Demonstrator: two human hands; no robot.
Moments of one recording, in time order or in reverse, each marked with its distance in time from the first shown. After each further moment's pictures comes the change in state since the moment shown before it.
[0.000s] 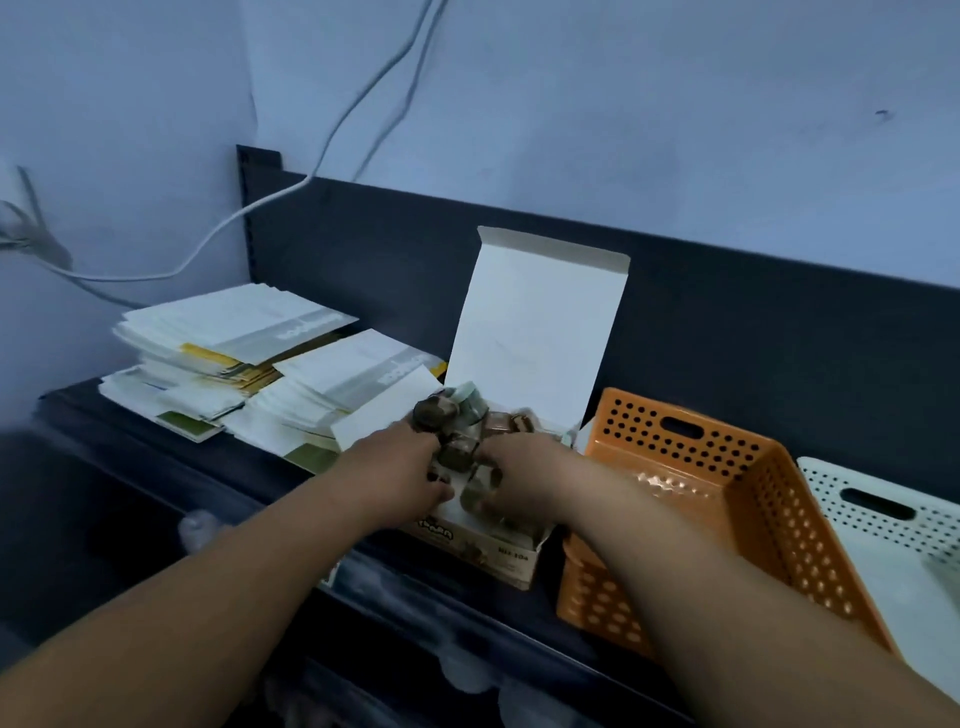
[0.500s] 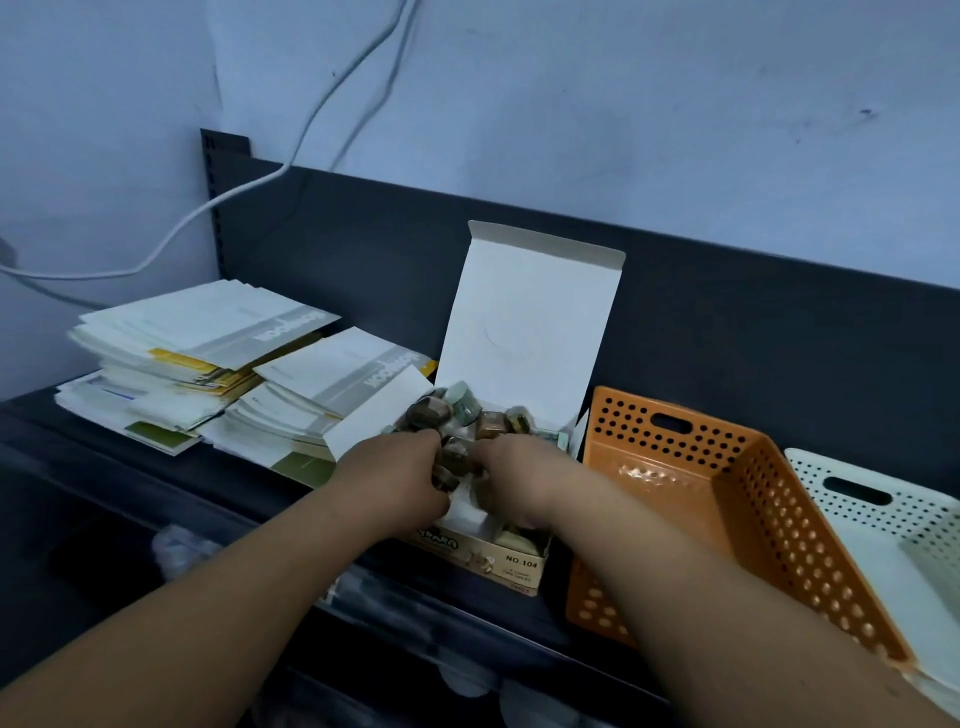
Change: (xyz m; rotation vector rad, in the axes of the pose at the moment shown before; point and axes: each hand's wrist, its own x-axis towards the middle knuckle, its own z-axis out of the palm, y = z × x) left_hand 0.015 -0.011 0.009 -0.030 0.053 0.059; right_hand 0.016 -0.011 0.005 -0.111 0.006 0.033
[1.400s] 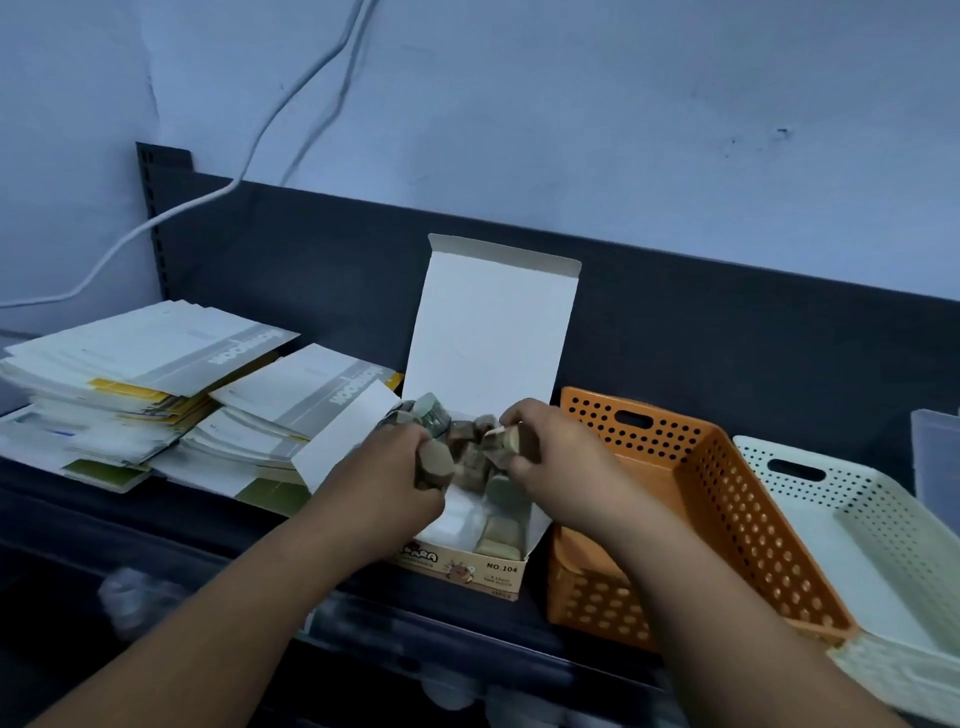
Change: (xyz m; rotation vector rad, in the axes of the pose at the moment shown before) left_hand -0.014 0.005 -0.012 -0.428 0.078 0.059; right_hand -0.049 0.024 -0.009 0.488 0.442 0.172
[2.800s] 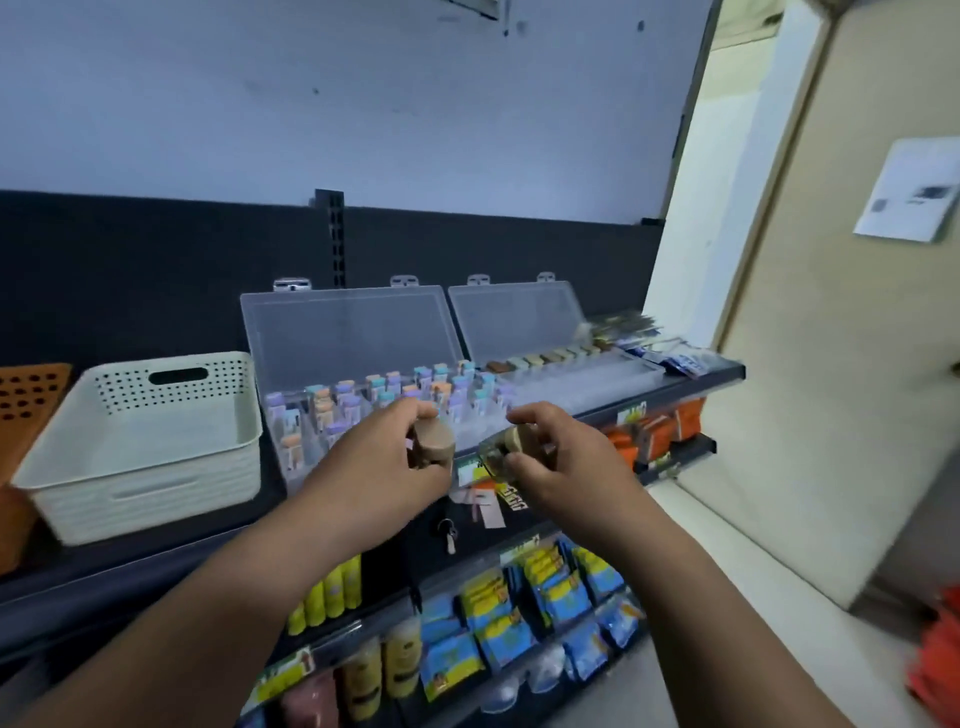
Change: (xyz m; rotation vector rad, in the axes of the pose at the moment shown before) left_hand -0.204 0.458 0.271 -0.379 -0.487 0.620; right_hand -0.491 0.271 -0.259 0.039 0.546 0.611
